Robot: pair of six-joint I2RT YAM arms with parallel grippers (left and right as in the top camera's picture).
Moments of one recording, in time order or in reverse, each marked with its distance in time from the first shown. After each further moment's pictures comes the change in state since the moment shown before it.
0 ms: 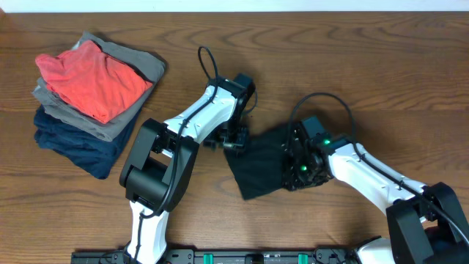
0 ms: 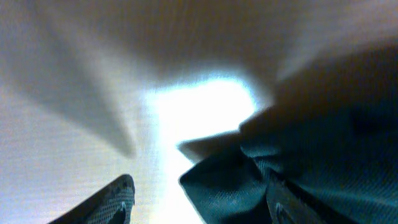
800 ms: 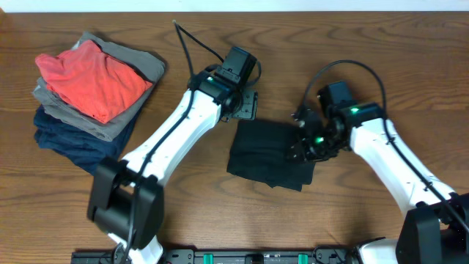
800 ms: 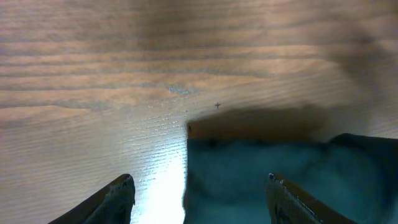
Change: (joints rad) left arm -0.005 -0.260 0.000 0.330 -0.090 -0.018; right arm -0.137 -0.013 0.286 -0.270 -0.228 -0.172
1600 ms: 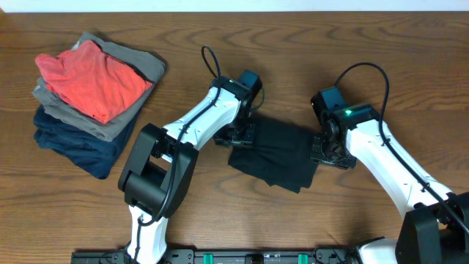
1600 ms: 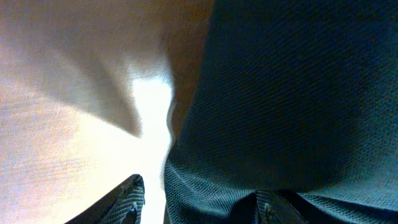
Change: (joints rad) left arm -0.027 0.228 0.009 -0.239 0.166 -0.017; right arm 0.024 0.000 -0.002 -0.107 0.596 0.544
